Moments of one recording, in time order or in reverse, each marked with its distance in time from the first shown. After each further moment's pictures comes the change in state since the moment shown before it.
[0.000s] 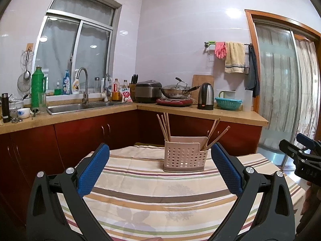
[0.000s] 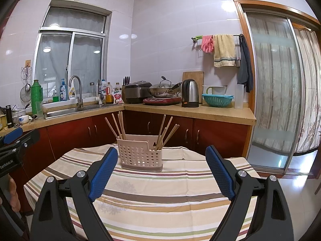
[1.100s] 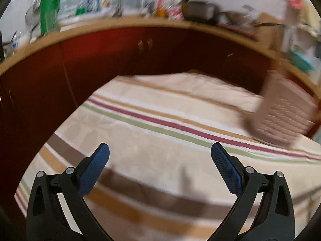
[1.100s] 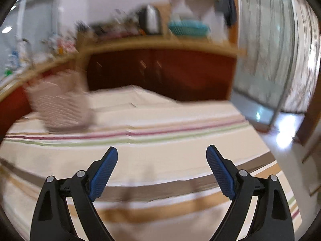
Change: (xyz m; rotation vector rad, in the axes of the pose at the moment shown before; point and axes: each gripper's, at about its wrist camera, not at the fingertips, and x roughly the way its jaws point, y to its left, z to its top) left arm 0.289 0.154 -0.111 -0.182 0.575 0.310; right arm 0.233 -0.150 -0.100 0.099 0.473 -0.235
